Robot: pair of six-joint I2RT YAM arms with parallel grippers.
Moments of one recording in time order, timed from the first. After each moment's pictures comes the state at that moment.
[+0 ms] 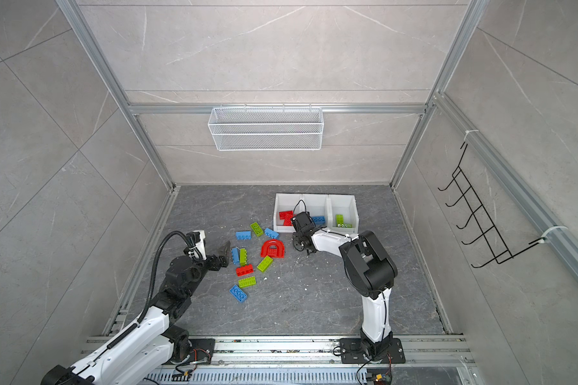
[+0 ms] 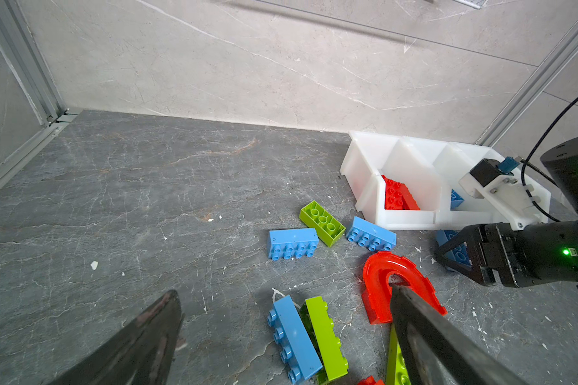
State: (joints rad) left arm -0.38 0.79 0.27 0.31 -0.12 -0.21; right arm 0.54 1.95 1.19 -0.29 0.20 0.45
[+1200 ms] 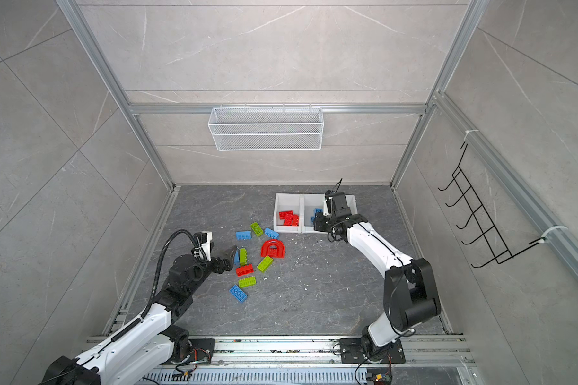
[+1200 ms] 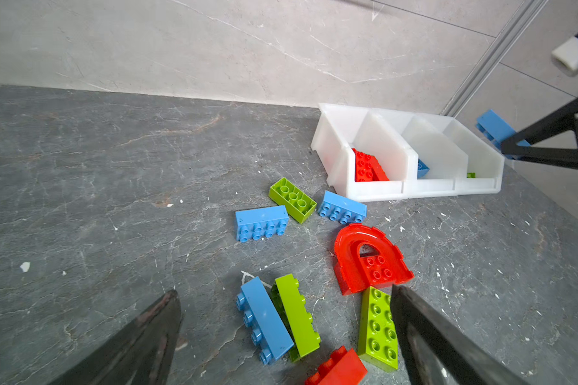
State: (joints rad) left arm -0.38 0.86 0.27 0.31 0.04 -0.21; right arm 0.30 1.64 1.23 -0.44 -0.11 0.33
